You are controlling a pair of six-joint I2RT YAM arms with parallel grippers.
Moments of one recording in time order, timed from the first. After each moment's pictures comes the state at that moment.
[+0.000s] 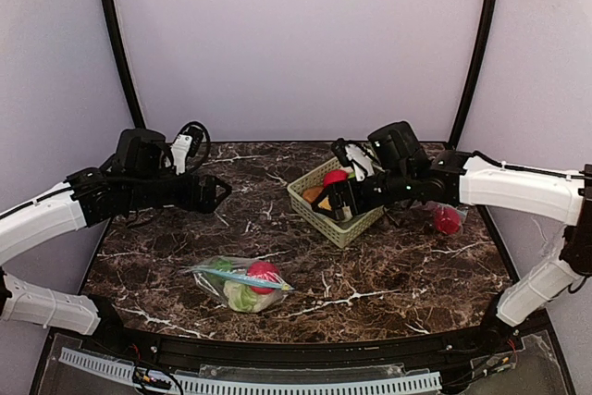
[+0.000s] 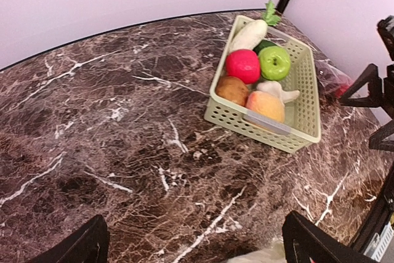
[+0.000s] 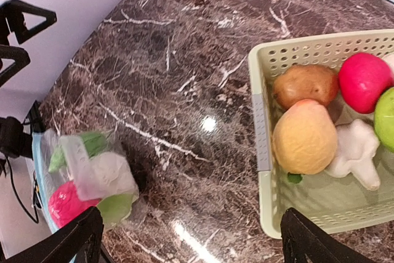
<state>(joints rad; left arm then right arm) -0.67 1.08 0.92 -0.40 -0.03 -0.26 0.85 1.47 1.14 -0.37 -0.20 0.34</state>
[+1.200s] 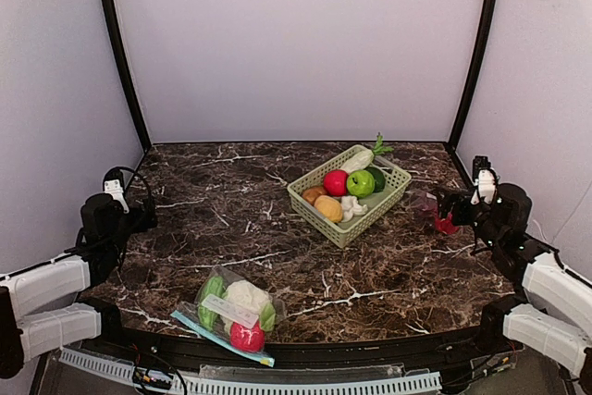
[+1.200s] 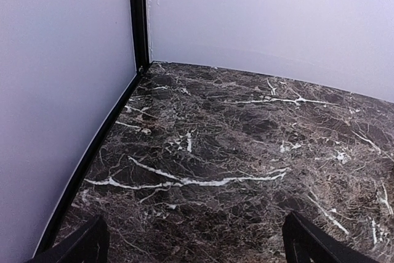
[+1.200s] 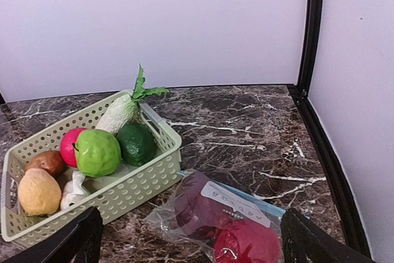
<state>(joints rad) -0.12 0.85 0.24 0.32 -0.27 -0.16 0.23 0.70 0.33 0.16 0.09 0.13</state>
